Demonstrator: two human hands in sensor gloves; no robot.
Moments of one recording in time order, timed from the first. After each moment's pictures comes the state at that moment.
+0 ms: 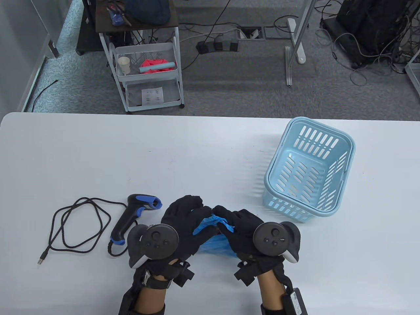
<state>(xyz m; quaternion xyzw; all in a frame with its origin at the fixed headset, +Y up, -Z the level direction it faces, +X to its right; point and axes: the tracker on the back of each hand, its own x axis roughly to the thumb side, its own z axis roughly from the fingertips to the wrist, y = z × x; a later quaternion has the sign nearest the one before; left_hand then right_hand) -0.126 -0.638 -0.178 0.08 -0.21 0.36 0.91 0.099 -0.661 -0.194 0.24 -0.04 0.89 0.38</state>
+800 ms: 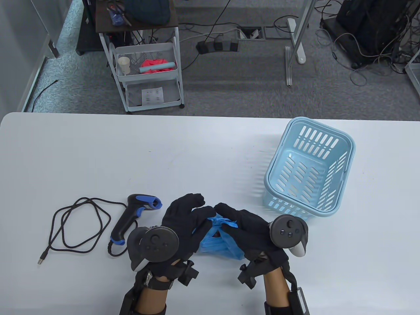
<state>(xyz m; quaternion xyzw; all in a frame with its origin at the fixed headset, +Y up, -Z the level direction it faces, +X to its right) -0.119 -0.638 -0.177 0.10 -0.20 0.36 0.91 0.117 -0.673 -0.205 0.26 0.01 0.82 0.51</state>
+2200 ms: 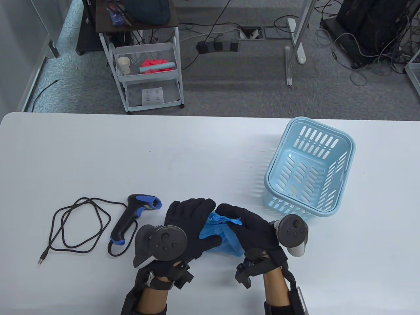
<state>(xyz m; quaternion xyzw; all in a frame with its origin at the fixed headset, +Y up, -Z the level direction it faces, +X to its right) -0.104 -0.649 -0.181 0.03 -0.22 0.24 0.94 0.118 -0.674 -0.205 0.27 0.00 0.77 0.58</state>
